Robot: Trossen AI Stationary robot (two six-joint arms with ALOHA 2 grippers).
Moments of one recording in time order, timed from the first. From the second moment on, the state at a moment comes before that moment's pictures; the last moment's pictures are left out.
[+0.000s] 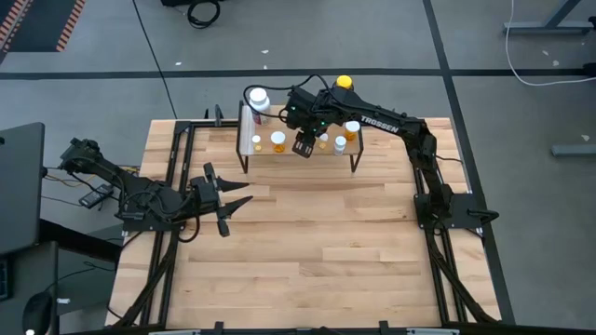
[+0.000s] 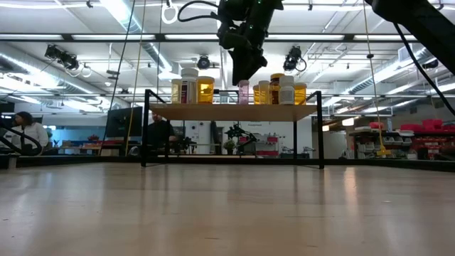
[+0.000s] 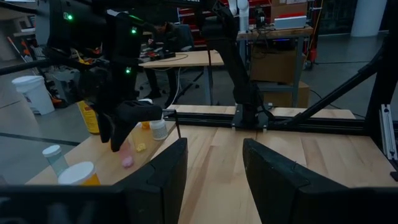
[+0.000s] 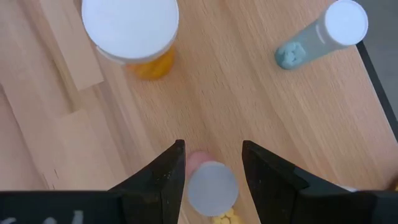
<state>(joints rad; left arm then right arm) -0.50 0.88 0.73 0.08 -0.84 0.01 -0.36 2.09 2.24 -1.28 0.09 0.02</state>
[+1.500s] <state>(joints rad) -0.50 0.88 0.73 0.08 -0.81 -0.04 -0.23 1.95 2.01 -1.57 0.10 0.36</state>
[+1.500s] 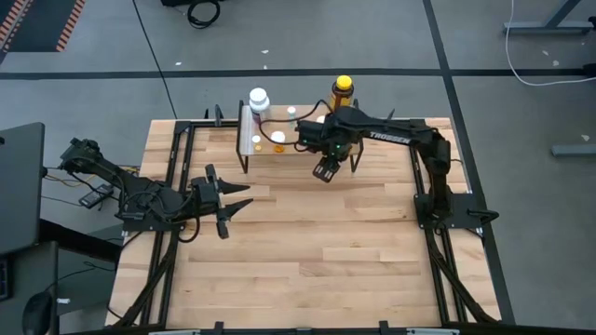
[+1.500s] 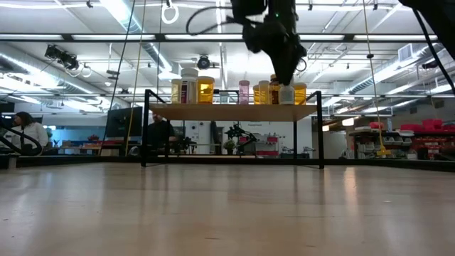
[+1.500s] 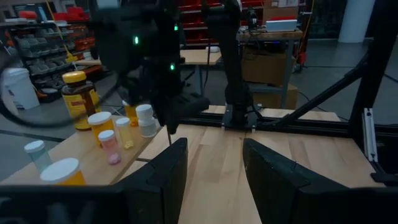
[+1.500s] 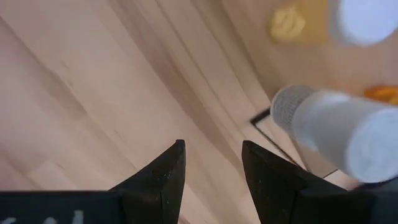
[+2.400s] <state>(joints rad) -0.50 0.88 0.73 0.03 -0.81 -0.05 -0.26 1.95 1.94 -1.57 0.05 0.36</state>
